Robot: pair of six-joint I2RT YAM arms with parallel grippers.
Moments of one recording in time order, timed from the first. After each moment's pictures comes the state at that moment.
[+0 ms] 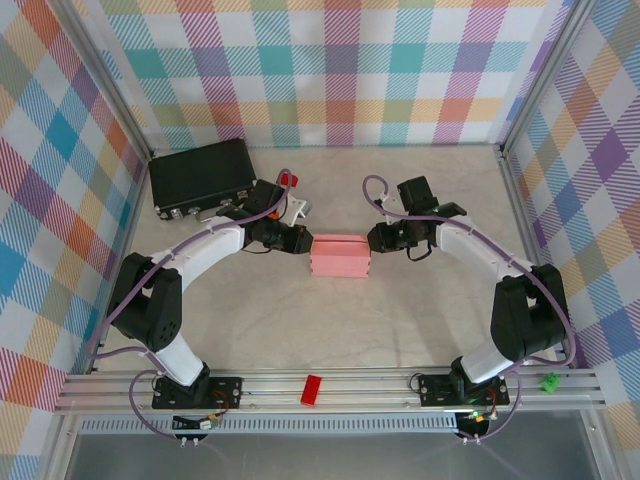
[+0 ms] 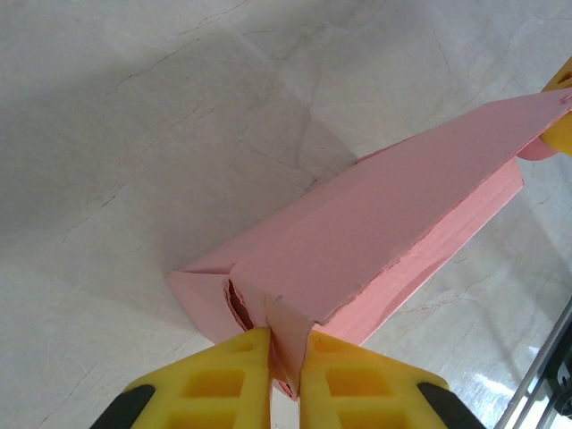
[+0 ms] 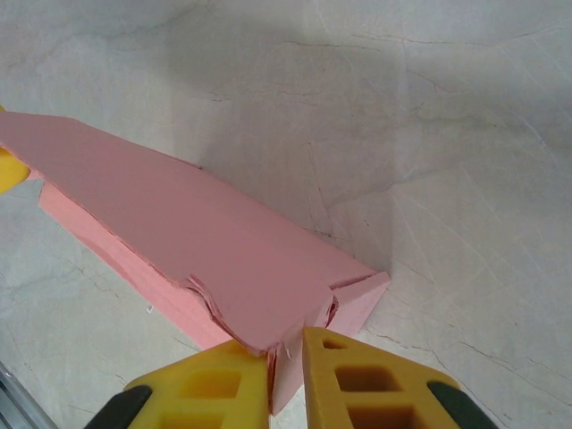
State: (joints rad) left arm -0.47 1.66 1.19 -0.53 0.48 -0.17; right arm 0.38 1.54 1.13 -0.65 -0.43 0.13
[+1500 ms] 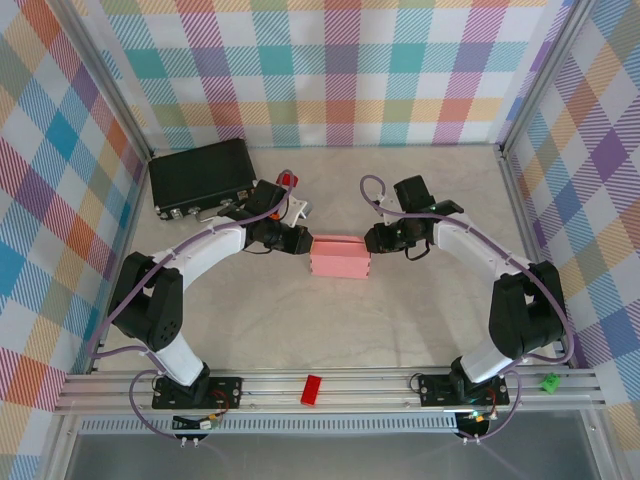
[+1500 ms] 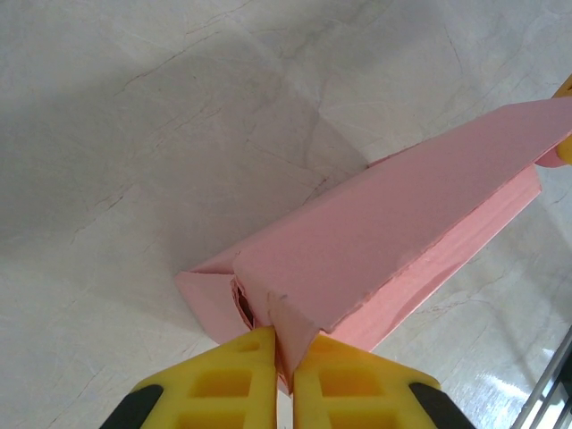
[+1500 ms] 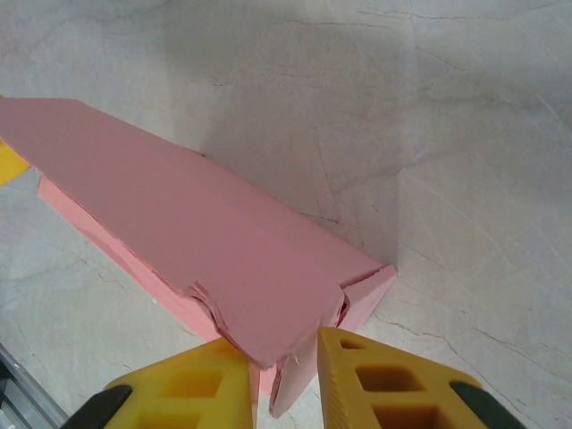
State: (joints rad) left arm -0.48 1.66 1.19 -0.53 0.46 -0.16; right arm 0.40 1.56 1.16 -0.69 -0.43 0.14
